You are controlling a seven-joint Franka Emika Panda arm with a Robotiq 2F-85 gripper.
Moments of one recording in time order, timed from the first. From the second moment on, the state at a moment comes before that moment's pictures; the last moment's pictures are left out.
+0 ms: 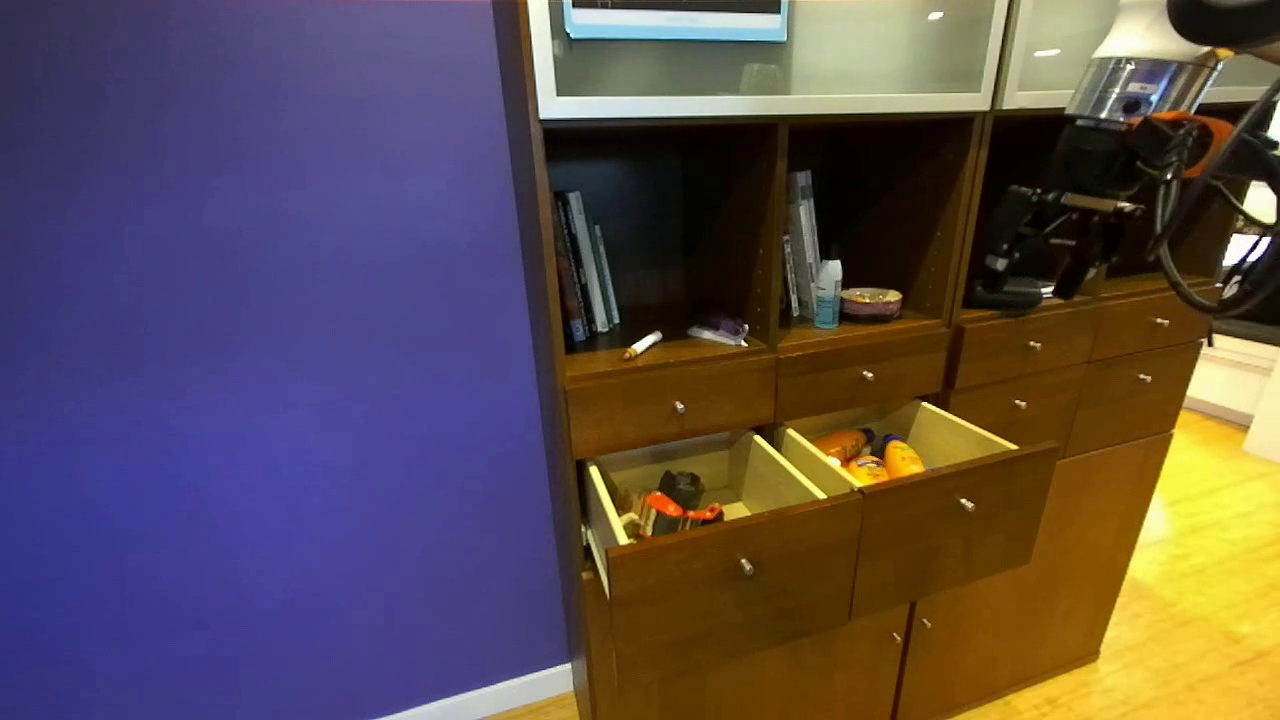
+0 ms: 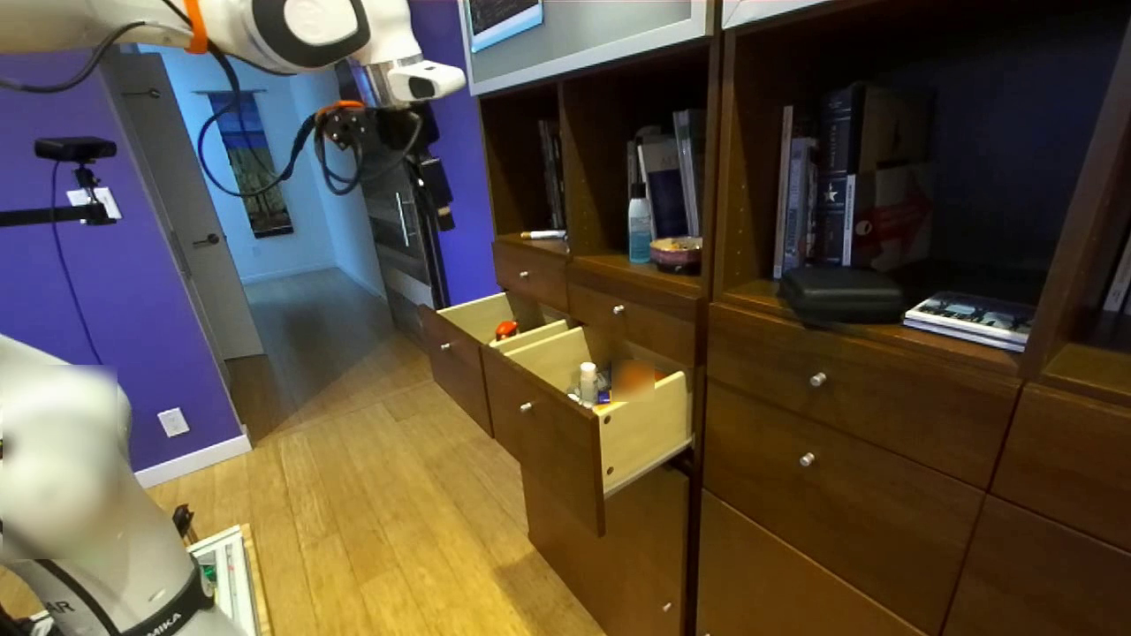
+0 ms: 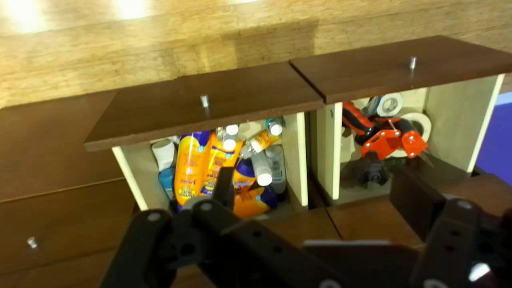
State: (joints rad) arm 0.00 -0.47 0.07 -2.08 0.13 1.84 0.24
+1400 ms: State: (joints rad) arm 0.01 0.23 0.06 -1.36 -0.11 2.06 0.17
